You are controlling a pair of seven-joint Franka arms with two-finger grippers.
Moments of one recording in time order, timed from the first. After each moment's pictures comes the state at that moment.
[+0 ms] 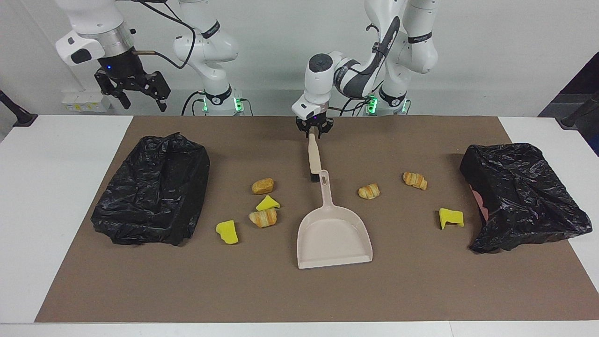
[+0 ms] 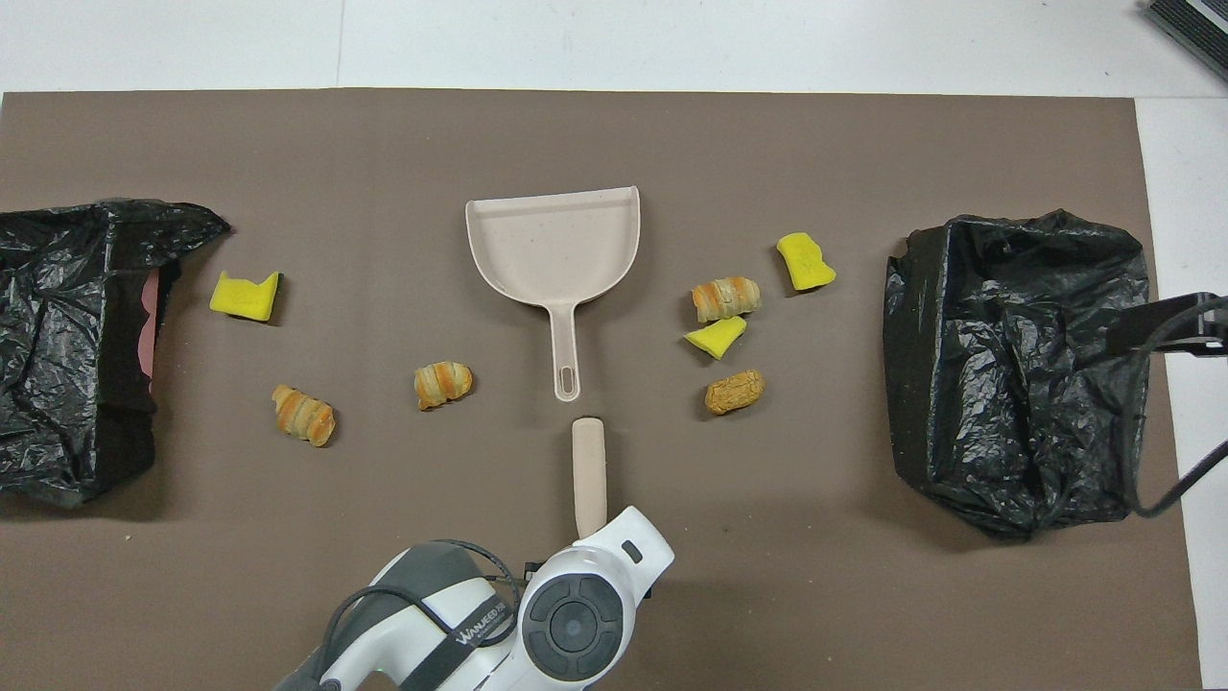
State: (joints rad) left arm -0.90 -0.01 -0.05 -2.35 -0.09 2.32 -0.74; right arm 0.03 -0.08 -0.07 -1.56 -0.01 1.49 0.08
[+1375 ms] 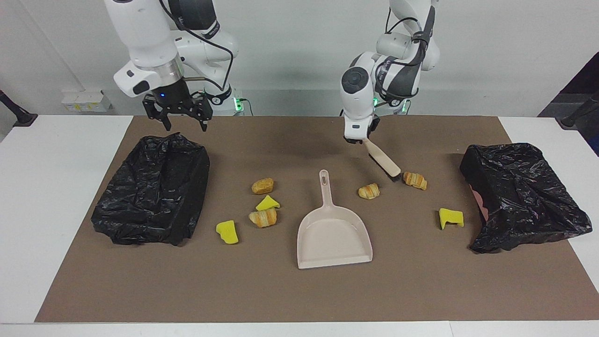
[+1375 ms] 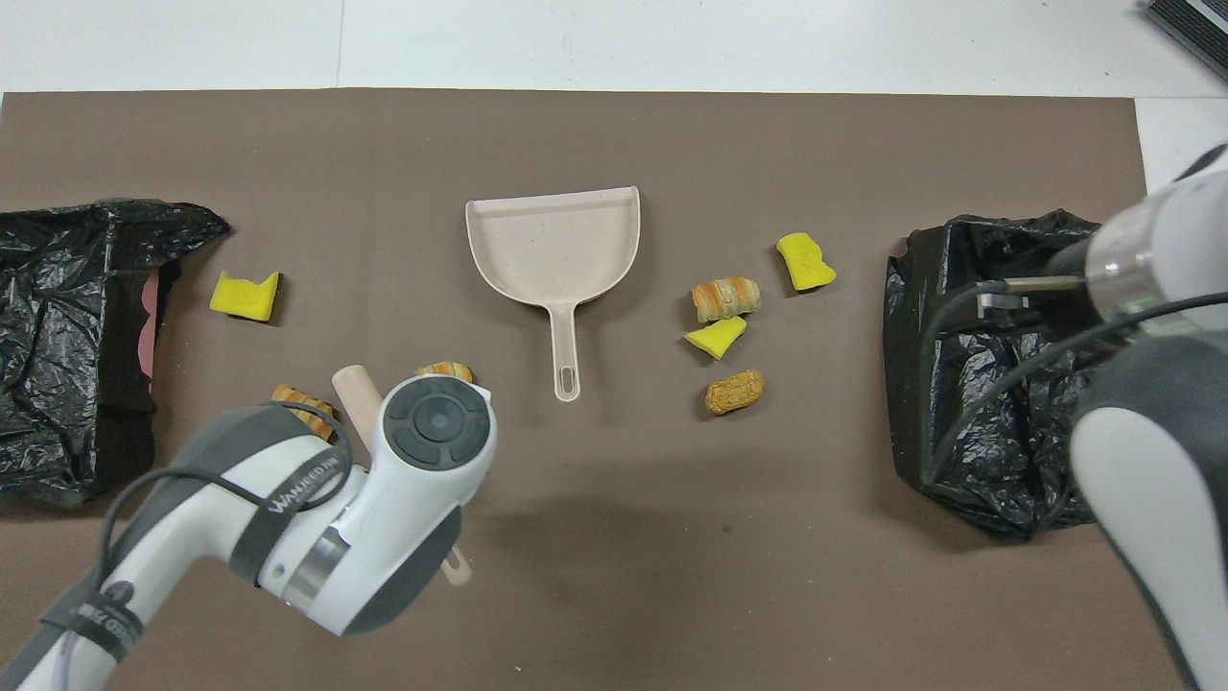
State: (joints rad) left arm -0.56 -0.01 -0.01 -2.16 0.13 1.80 -1.10; right arm 0.22 0.02 -0.04 -1.63 -0.01 1.65 0.23
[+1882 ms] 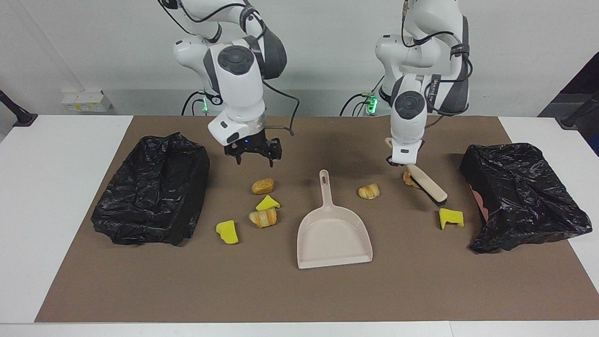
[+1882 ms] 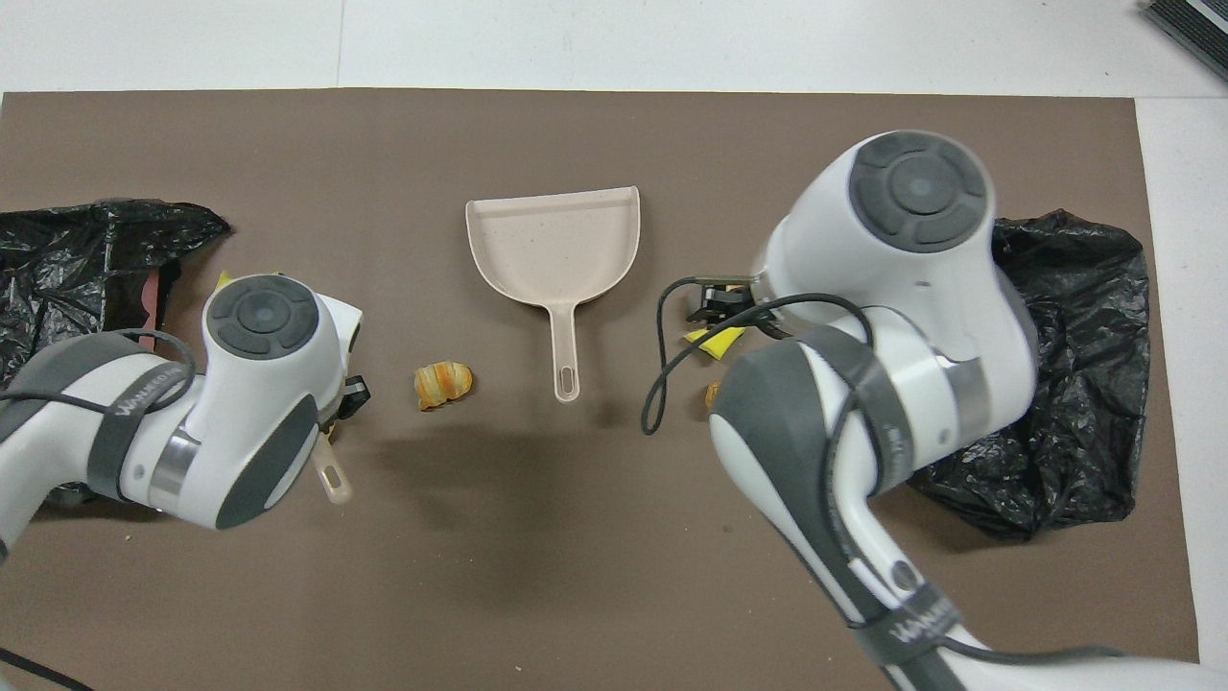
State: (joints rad) left arm -0.28 0.06 -0.01 -2.12 0.26 1.91 -0.81; right arm 0.46 0.27 -0.03 -1.60 0.03 1.87 0.53
